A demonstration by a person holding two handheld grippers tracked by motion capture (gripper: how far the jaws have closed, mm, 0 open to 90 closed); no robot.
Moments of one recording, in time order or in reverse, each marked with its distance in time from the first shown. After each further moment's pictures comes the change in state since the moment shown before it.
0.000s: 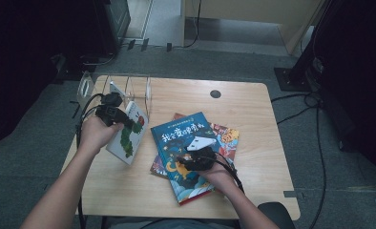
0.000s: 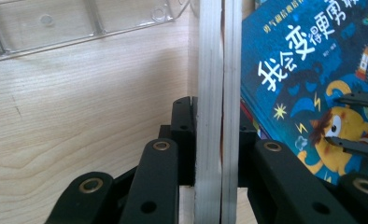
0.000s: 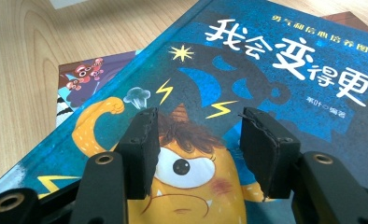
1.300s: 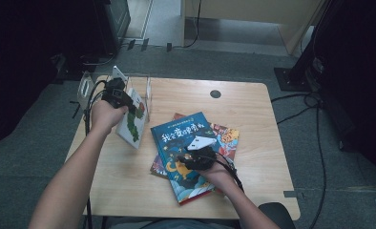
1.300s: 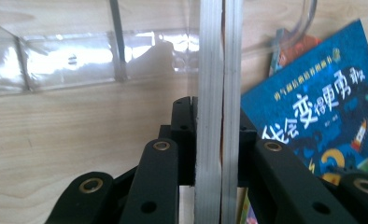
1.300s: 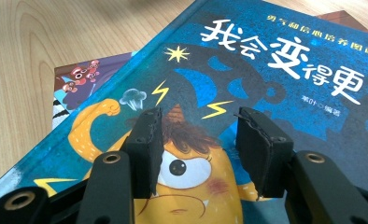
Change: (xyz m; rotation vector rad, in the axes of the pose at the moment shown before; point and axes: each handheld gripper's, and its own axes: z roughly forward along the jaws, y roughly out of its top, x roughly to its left) left arm 0.011 0.058 0.006 -0.012 0.027 -0.172; right arm -0.001 0.000 0.000 -0.002 -0.010 0.016
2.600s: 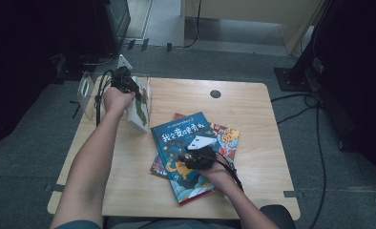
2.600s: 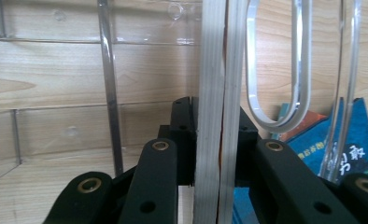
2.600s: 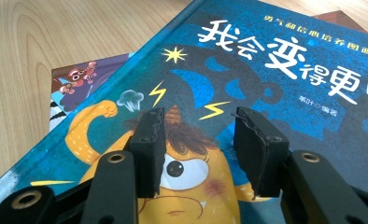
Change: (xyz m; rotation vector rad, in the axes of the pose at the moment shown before) left arm 0.003 0.057 0.028 -0.031 -0.001 -0.081; right arm -0.001 0.000 0.000 -0.003 -0.007 0.001
